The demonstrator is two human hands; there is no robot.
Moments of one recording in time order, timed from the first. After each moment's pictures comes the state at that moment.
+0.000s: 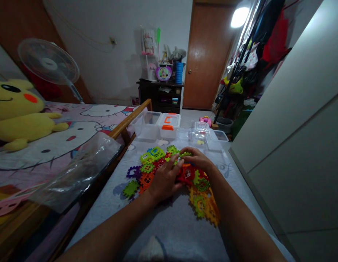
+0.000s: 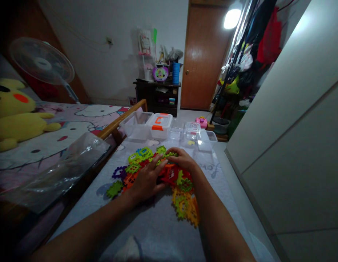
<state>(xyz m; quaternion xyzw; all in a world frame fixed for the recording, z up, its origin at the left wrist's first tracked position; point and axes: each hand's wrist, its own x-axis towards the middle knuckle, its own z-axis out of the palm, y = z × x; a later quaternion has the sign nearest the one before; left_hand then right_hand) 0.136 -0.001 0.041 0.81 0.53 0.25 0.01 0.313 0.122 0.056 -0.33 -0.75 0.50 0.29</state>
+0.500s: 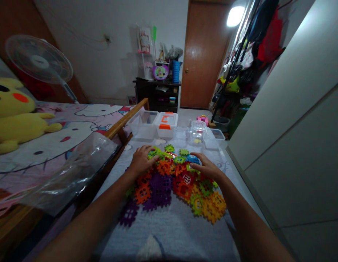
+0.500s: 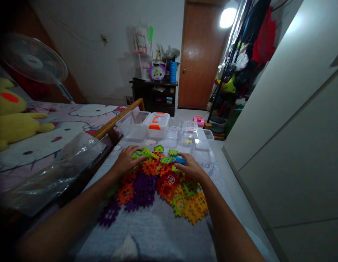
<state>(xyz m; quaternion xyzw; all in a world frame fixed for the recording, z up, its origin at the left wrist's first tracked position) 0.042 0.056 0.039 0.72 0.65 0.26 0.03 0.367 0.096 0.036 -0.44 -0.78 0.37 0.23</state>
